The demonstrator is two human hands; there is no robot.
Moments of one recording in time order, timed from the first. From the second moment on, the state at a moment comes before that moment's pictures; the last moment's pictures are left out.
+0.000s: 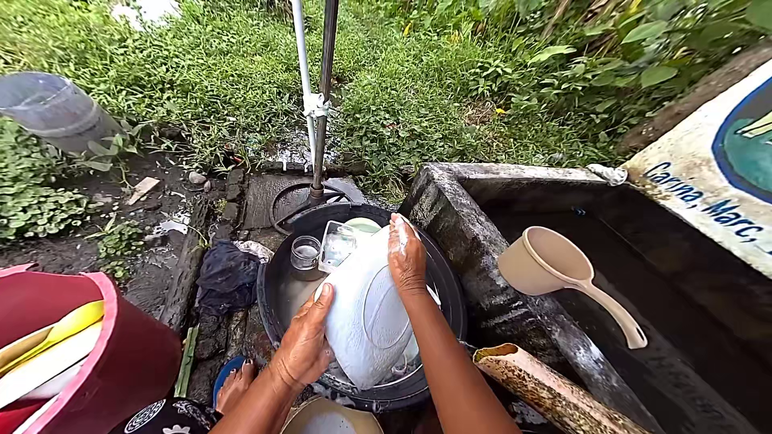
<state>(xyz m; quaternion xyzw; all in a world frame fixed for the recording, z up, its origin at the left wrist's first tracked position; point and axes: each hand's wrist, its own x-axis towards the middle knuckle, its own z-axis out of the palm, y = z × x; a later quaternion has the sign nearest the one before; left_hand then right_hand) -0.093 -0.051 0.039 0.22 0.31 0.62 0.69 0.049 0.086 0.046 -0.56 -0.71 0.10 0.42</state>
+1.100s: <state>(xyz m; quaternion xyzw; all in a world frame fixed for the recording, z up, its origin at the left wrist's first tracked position) -0.115 -0.046 0.041 0.19 0.28 0.66 0.67 0.105 0.053 -0.010 -0.58 -0.64 0.11 0.49</state>
